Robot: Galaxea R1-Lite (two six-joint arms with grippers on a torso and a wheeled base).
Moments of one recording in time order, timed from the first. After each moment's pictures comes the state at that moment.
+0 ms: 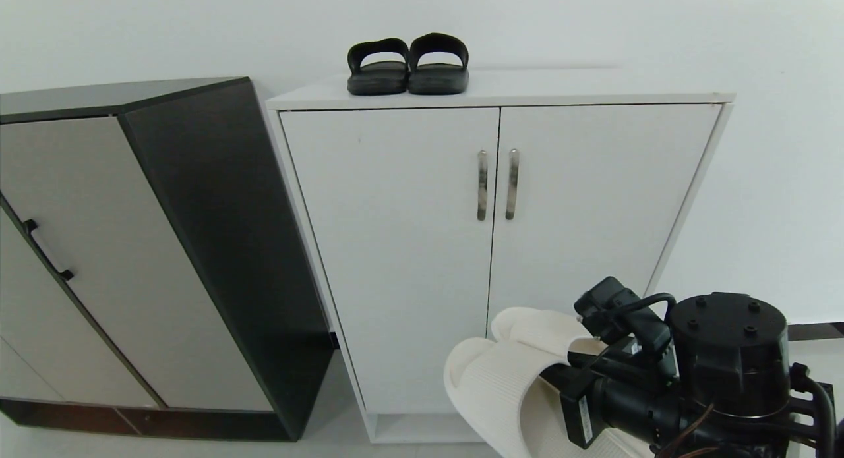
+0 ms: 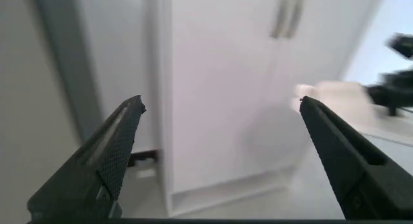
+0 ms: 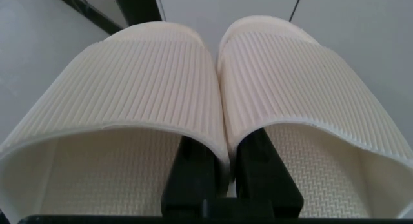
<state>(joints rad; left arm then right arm) -0.19 0.32 -0.26 -0.11 -0.14 -0.08 0.85 1.61 -0.52 -0.73 -0.15 0.09</state>
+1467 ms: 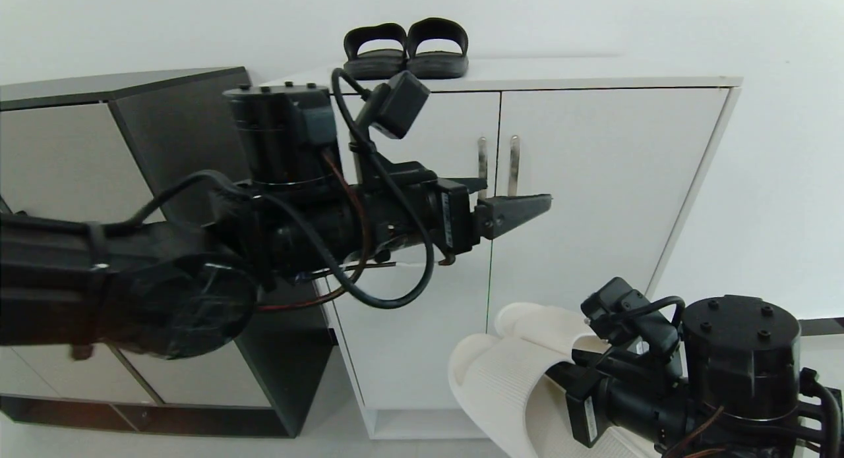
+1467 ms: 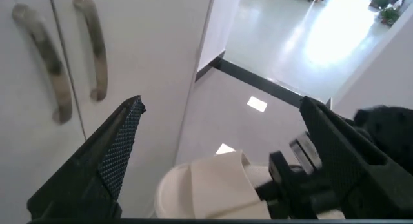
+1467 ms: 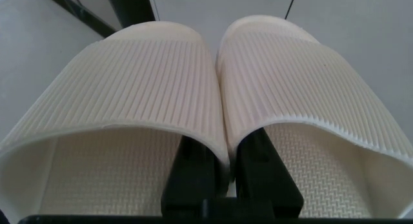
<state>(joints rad) -0.68 1.75 -1.14 -0.64 -0.44 -0.14 0.83 1.61 -0.48 -0.80 -0.14 0.05</state>
